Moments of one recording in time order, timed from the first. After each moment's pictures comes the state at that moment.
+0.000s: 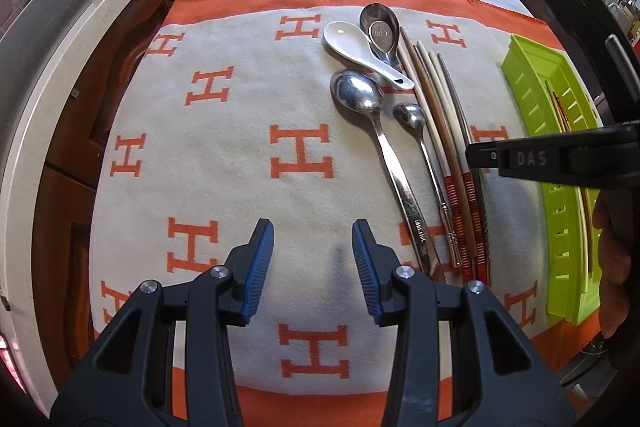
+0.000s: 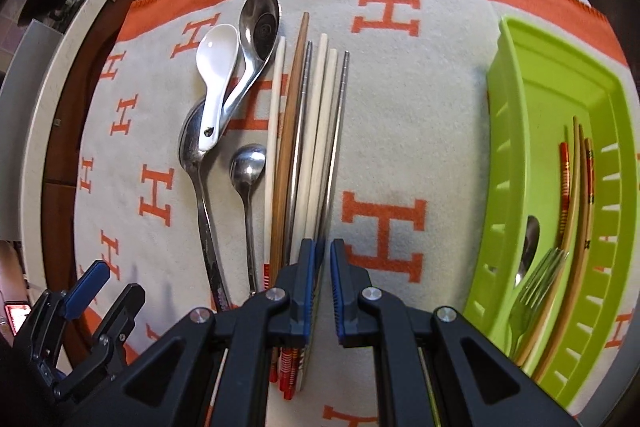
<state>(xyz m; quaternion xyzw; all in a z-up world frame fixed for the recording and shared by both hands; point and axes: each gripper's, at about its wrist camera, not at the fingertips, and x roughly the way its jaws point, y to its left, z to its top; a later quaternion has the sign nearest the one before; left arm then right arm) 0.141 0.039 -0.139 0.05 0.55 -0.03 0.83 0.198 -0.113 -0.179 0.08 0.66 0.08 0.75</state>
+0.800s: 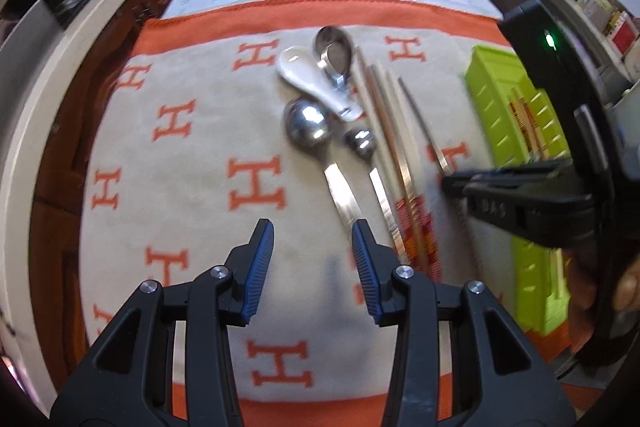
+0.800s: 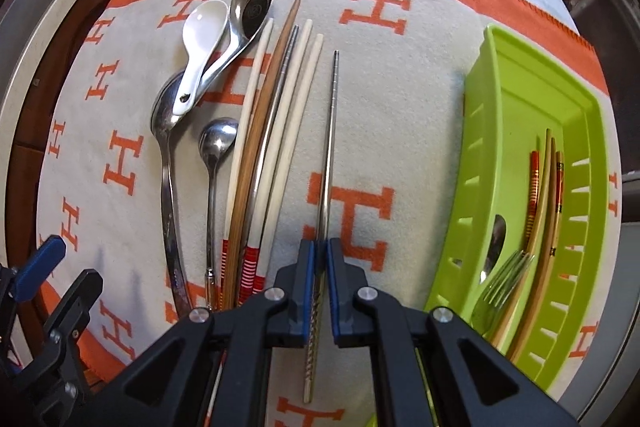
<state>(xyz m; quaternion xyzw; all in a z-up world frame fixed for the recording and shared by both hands) 0.157 0.009 -0.119 0.05 0.55 -0.08 0.83 0.187 -0.116 -0.182 0.02 0.66 0.06 0.75</state>
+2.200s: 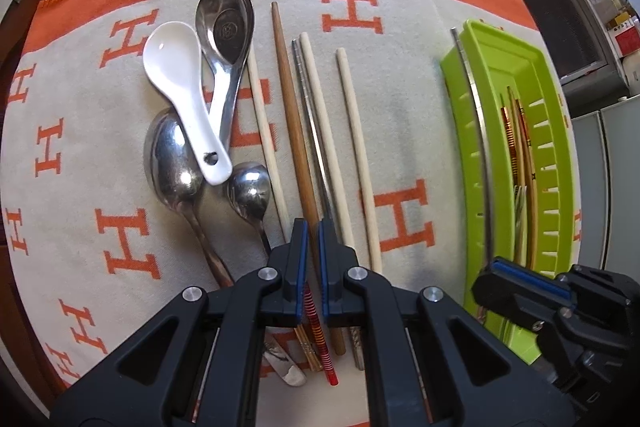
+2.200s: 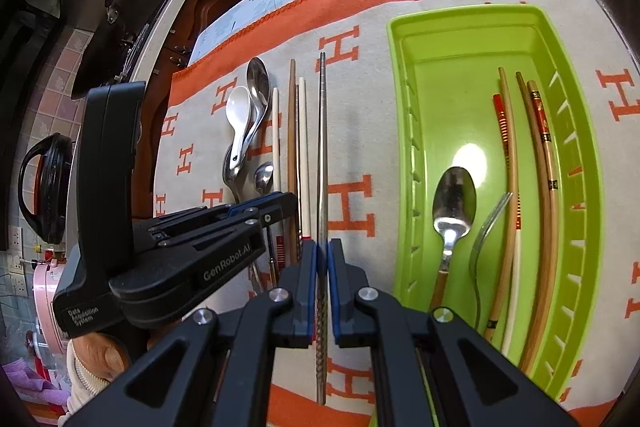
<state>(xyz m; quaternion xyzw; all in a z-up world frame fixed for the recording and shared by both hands) 0.251 -0.076 -0.183 0.02 0.66 -0.12 0.74 0.154 -0.205 -0.145 0.25 0.59 0.13 0.75</state>
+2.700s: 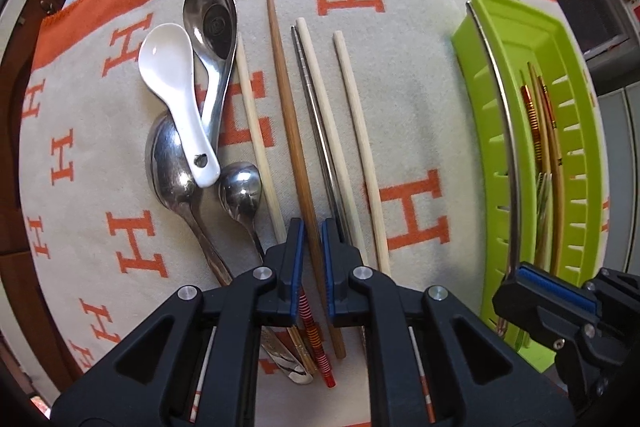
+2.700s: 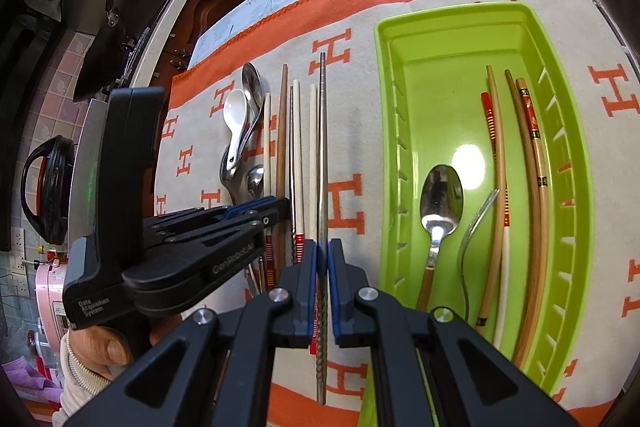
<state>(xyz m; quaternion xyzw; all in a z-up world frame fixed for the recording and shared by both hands) 0.252 -0.098 -0.190 0.09 0.67 -0.10 0.73 0.151 -0.213 -0.145 0.26 0.59 0.14 0.75</state>
